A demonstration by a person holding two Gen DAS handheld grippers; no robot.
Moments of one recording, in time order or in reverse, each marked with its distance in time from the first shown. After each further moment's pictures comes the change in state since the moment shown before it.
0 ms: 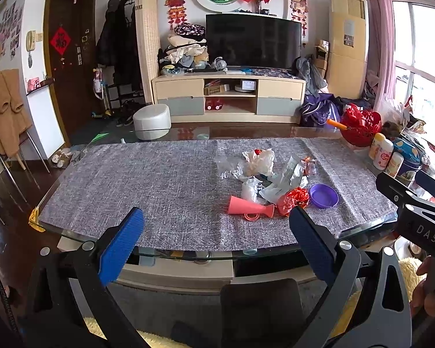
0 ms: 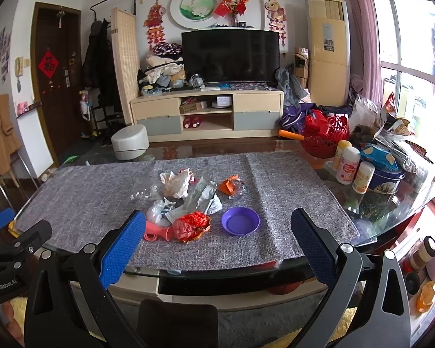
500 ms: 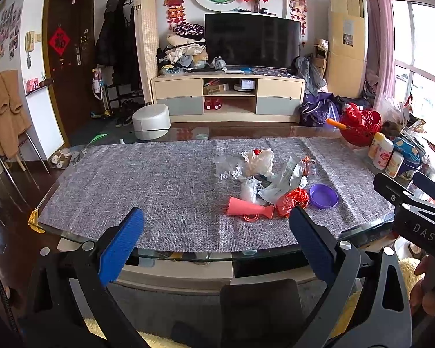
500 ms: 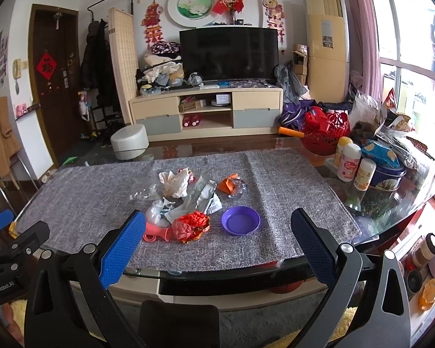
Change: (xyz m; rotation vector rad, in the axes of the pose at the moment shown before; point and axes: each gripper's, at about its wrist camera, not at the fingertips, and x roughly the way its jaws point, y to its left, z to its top) left arm 0.002 -0.002 0.001 0.003 0.002 -0.001; right arm 0.006 -0.003 0.003 0.020 0.010 0.002
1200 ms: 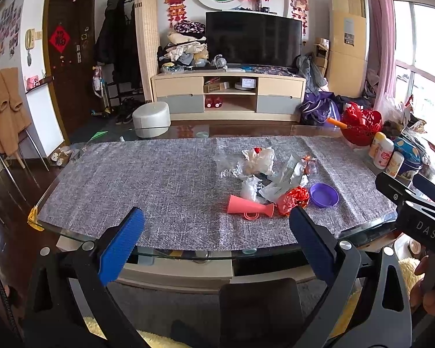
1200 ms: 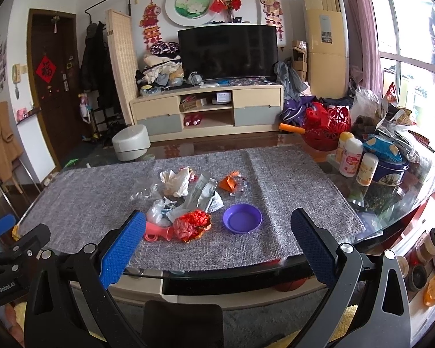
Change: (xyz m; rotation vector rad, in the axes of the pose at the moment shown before) left arm 0.004 0.001 -0.003 -0.005 0.006 0.000; right arm 0.002 -0.005 -0.002 0.020 0.001 0.009
